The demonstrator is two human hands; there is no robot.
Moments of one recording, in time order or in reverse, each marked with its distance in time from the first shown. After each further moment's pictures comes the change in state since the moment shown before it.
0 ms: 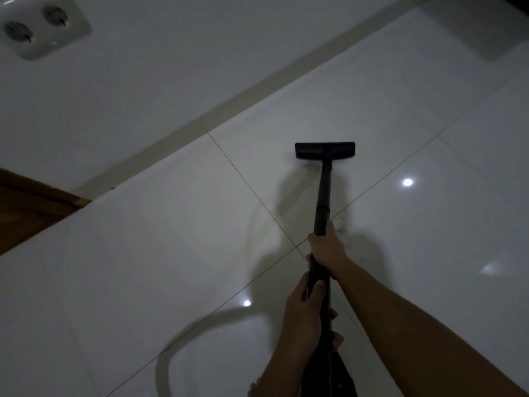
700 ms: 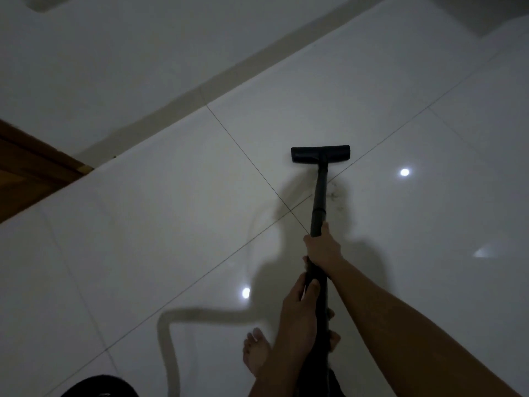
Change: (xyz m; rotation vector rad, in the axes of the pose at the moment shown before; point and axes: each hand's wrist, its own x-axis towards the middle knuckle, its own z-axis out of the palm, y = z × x) left_hand -0.078 -0.109 0.008 -0.047 0.009 -0.062; right_hand -0.073 0.109 0.010 -0.094 -0.002 0.032
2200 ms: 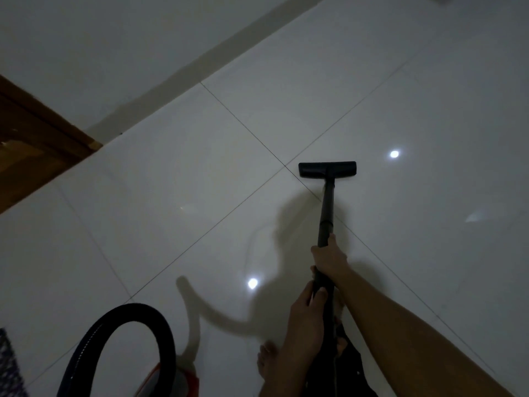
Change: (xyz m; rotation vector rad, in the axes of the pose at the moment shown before) left_hand -0.139 -0.172 -0.023 0.048 -0.092 -0.020; right_hand -0.156 0.174 0.039 0.044 0.056 0.076
